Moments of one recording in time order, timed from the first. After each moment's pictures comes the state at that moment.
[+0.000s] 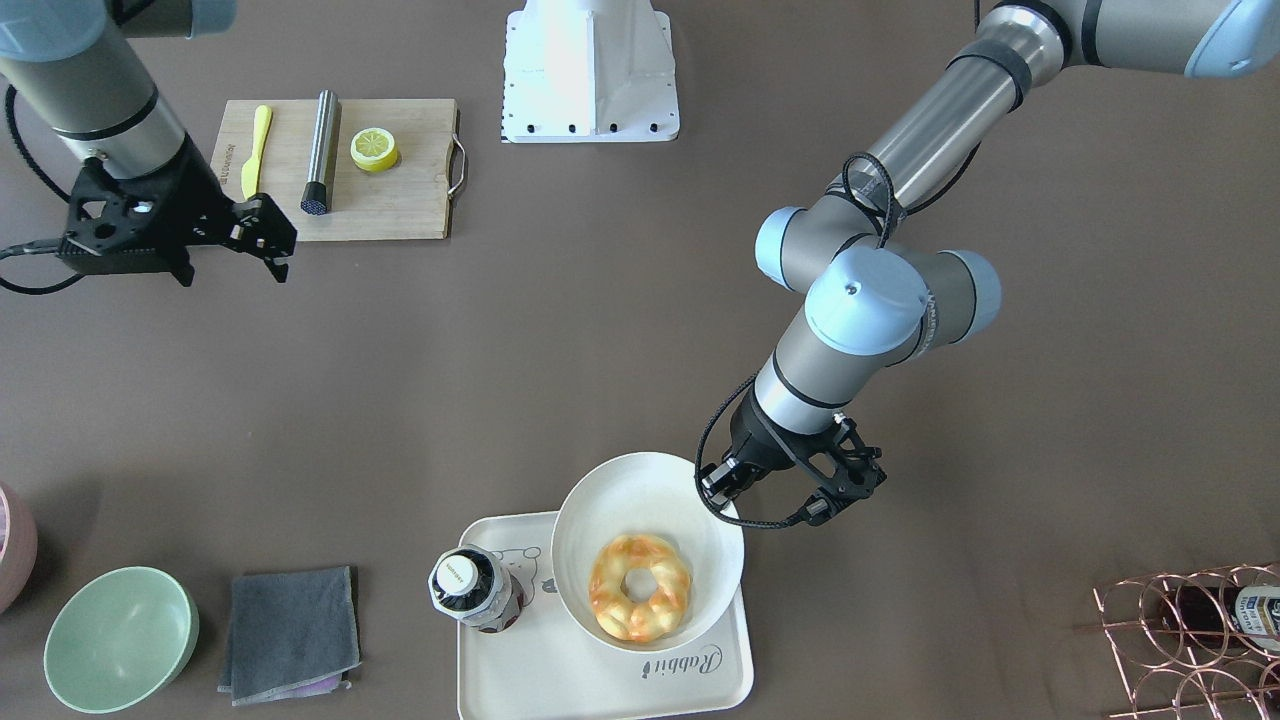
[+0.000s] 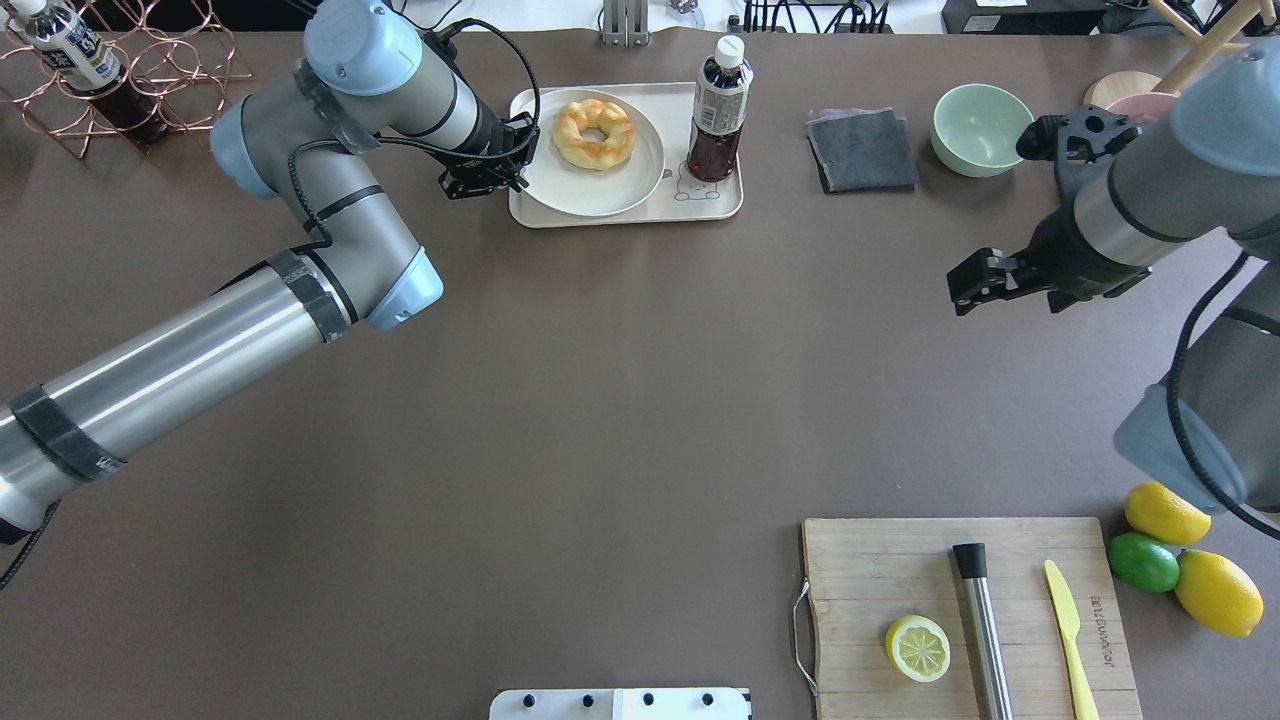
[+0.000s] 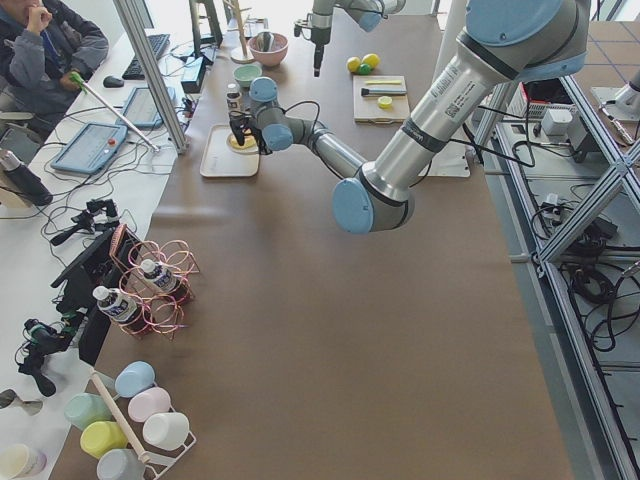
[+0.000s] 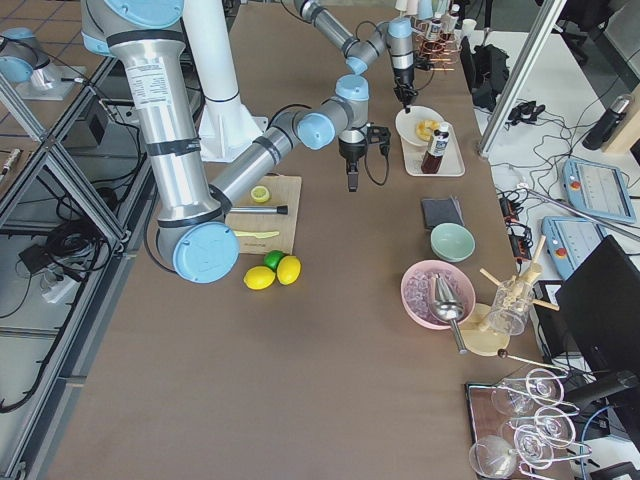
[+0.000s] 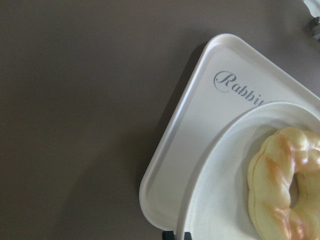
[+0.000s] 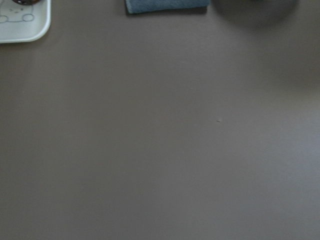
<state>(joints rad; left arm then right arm) -0.81 -2.43 -1.08 -2.21 -2.01 -1.67 0.89 -1.35 2.06 -1.67 2.08 0.86</state>
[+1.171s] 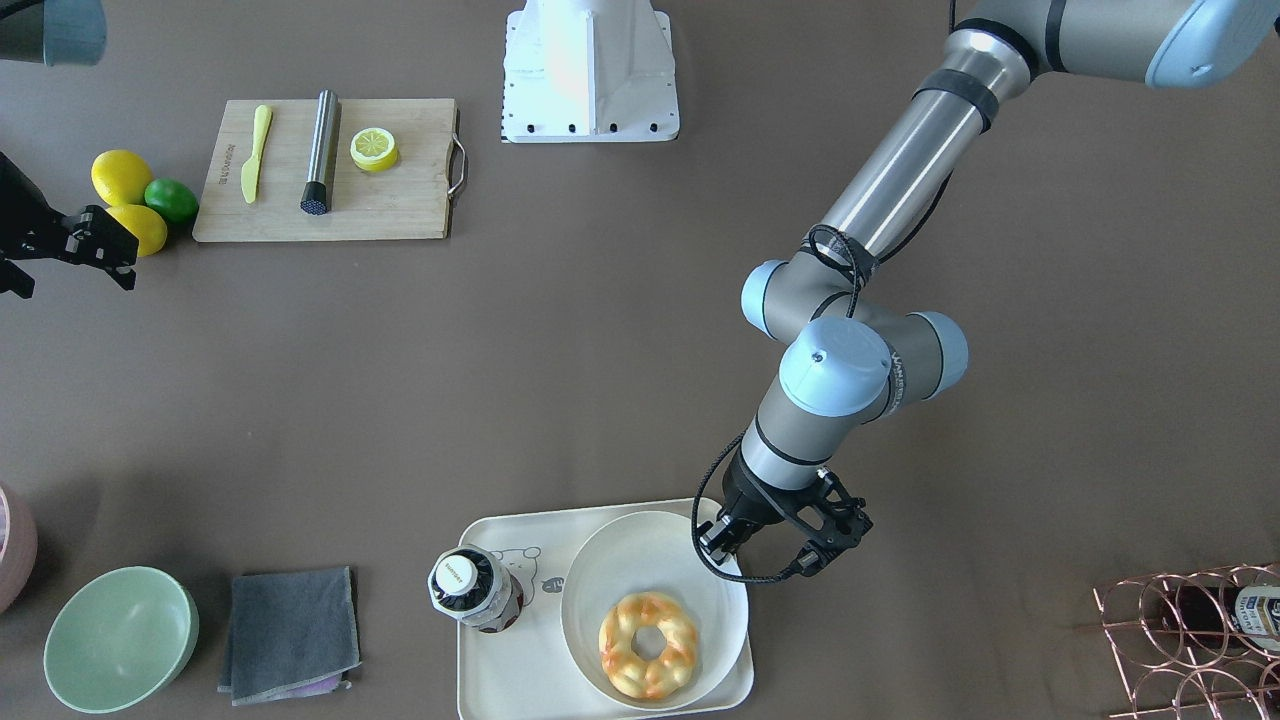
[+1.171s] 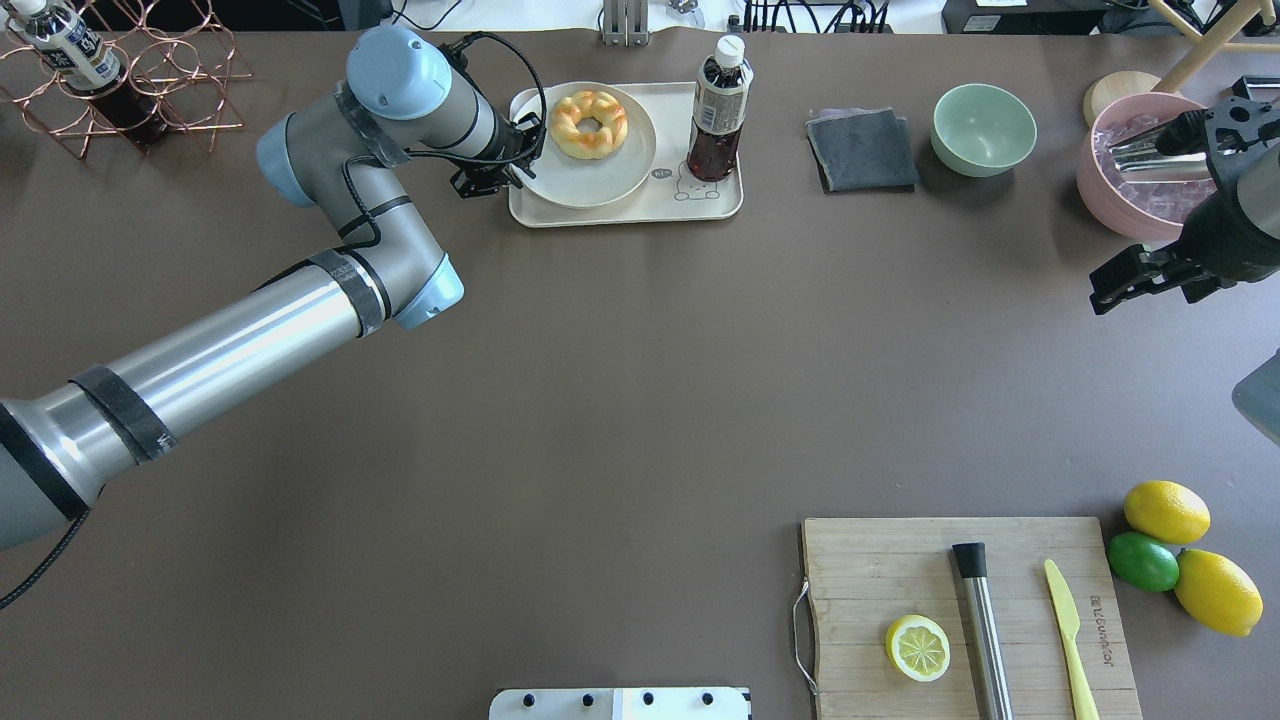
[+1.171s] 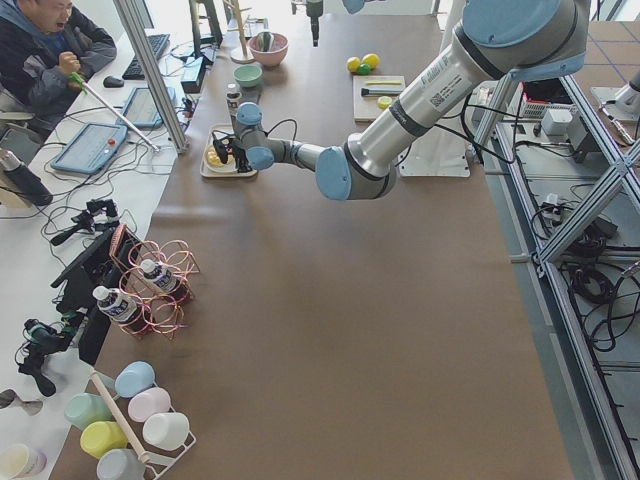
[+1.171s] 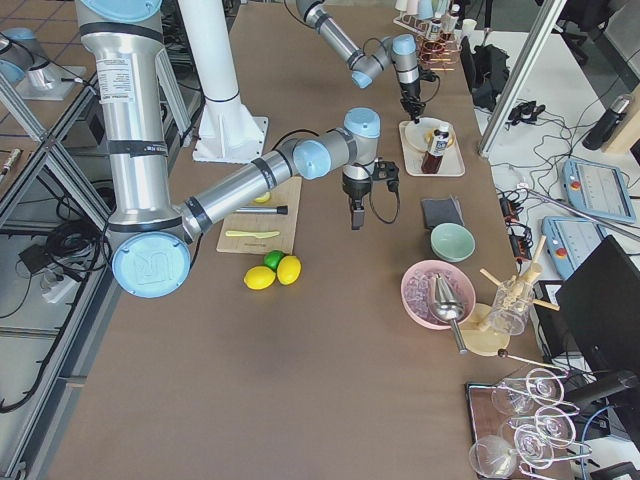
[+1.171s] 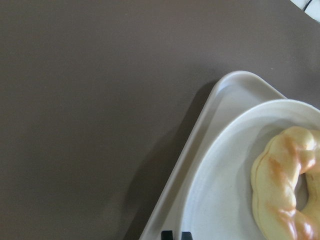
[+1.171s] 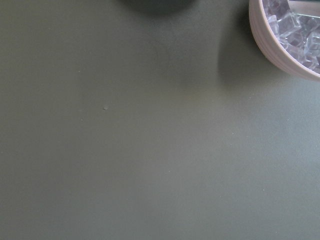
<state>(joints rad) -0.79 -2.53 -0.81 -2.38 -1.91 -1.71 1.06 -1.50 2.02 -1.67 2.17 0.55</state>
